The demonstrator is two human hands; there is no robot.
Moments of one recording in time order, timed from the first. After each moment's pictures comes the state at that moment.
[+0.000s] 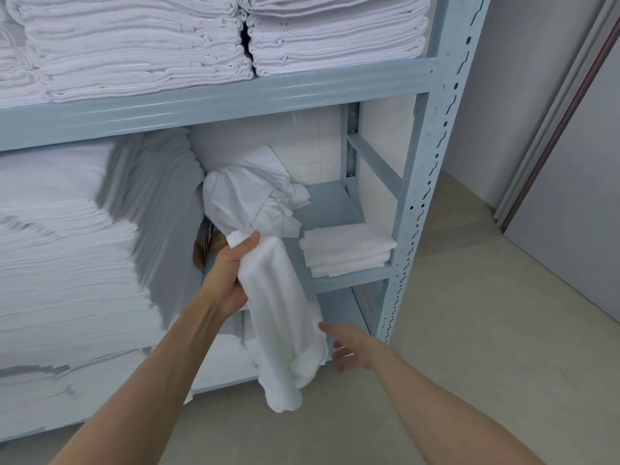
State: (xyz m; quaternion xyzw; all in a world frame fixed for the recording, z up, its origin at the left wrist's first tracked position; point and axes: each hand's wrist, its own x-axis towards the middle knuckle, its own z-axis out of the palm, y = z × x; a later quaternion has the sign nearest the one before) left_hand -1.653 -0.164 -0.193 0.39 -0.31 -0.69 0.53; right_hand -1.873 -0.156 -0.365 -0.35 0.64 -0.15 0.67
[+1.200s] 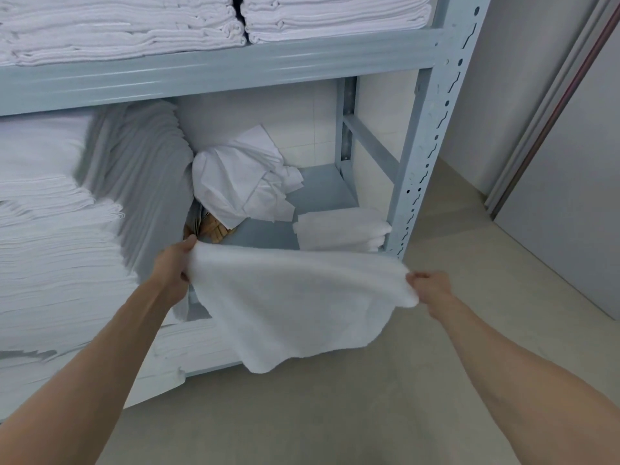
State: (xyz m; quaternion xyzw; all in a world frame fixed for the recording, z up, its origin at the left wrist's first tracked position) left_hand -1.559 -0.205 -0.249 0.64 -0.22 -0.49 0.55; right_hand -2.014 -0.200 -0.351 -0.24 0.75 -0.44 0.44
